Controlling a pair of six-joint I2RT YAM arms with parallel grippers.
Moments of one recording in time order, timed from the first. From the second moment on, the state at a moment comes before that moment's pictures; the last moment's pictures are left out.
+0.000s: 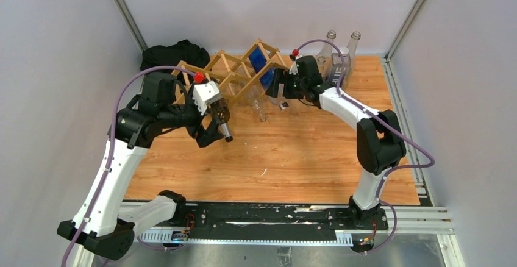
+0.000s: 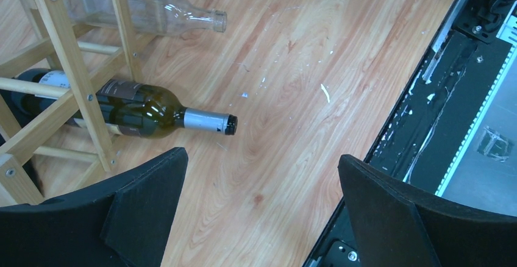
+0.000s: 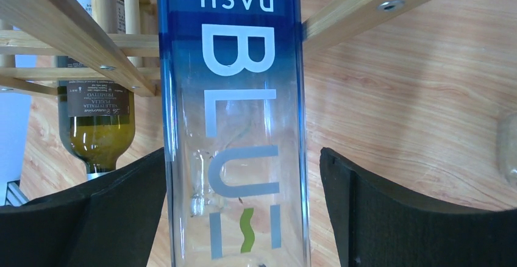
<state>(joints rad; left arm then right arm) -0.36 1.02 1.39 -1.07 0.54 0.42 0.44 1.80 1.36 -0.16 -0.24 0.43</state>
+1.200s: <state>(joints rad) -0.36 0.98 1.30 -1.07 0.57 0.59 0.46 1.36 0.89 -0.01 -0.31 0.59</state>
